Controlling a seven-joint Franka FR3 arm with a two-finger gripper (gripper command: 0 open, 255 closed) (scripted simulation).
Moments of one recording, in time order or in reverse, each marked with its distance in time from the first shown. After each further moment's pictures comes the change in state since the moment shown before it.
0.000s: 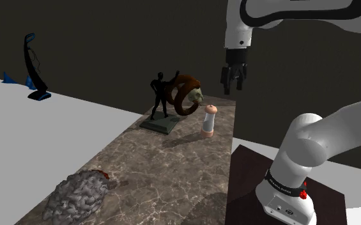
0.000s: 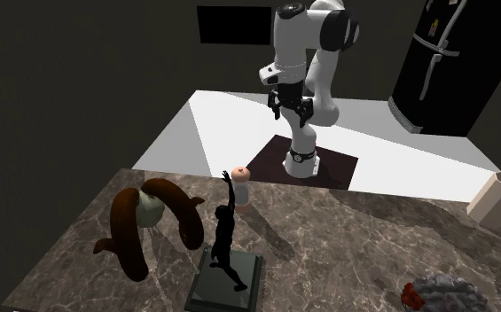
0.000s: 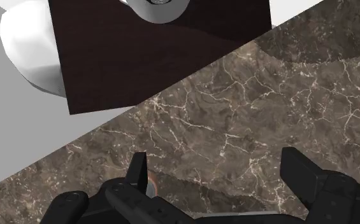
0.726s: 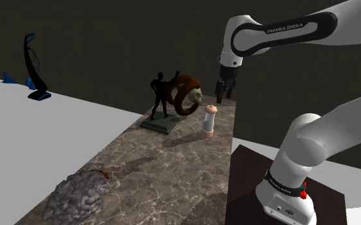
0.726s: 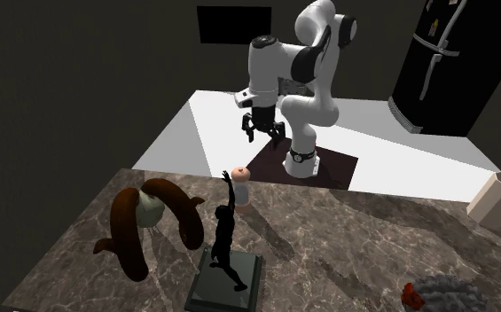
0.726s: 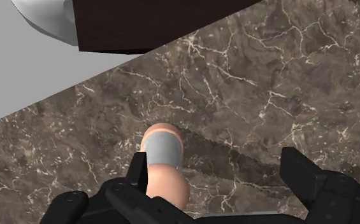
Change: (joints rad) arm -0.025 0.073 -0.127 -0.171 -0.105 0.379 -0.202
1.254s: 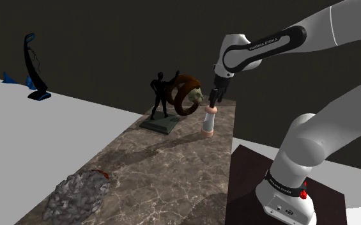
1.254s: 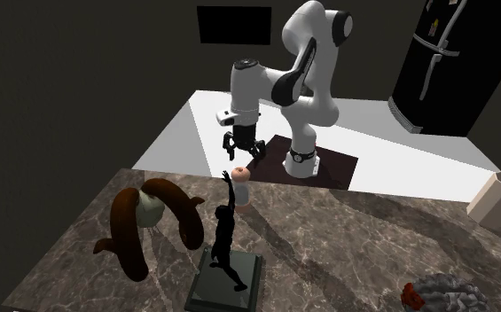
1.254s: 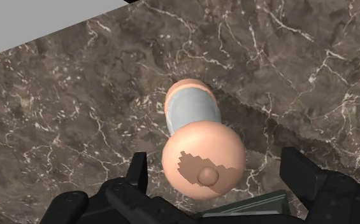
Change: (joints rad) arm -0.002 0.167 -0.108 -0.051 -0.034 0.332 -0.156
